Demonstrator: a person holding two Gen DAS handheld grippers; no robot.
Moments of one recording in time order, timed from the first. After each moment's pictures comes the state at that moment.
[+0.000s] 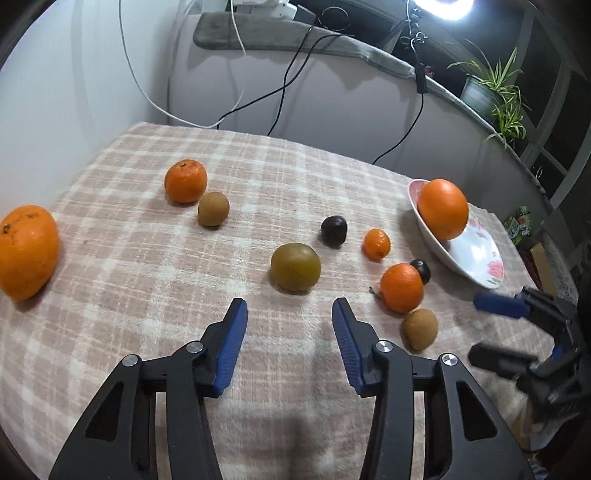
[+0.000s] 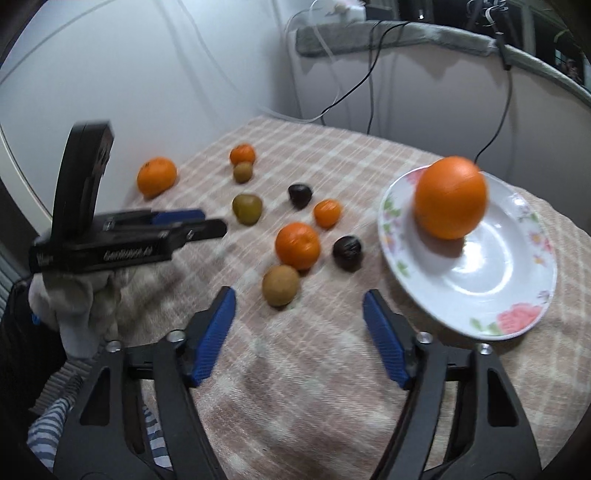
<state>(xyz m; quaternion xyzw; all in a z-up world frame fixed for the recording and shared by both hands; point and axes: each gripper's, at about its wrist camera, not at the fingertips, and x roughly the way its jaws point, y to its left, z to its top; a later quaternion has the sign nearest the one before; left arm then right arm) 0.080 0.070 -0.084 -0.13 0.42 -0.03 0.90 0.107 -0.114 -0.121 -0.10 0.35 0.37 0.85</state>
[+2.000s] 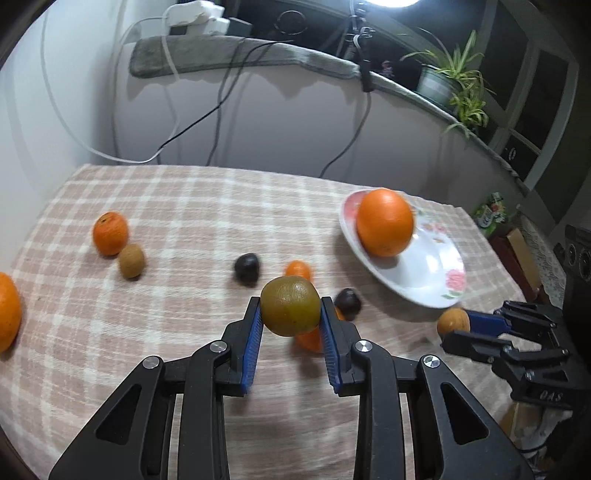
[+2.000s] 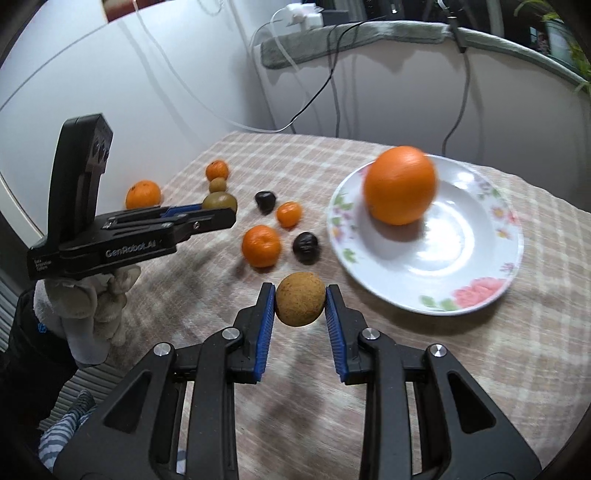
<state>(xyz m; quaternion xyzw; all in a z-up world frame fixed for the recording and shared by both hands) 0.100 0.014 -0.053 -0.10 0.39 -0.10 0.91 0.115 -0.162 -0.110 -0.04 0.35 0.34 0.87</state>
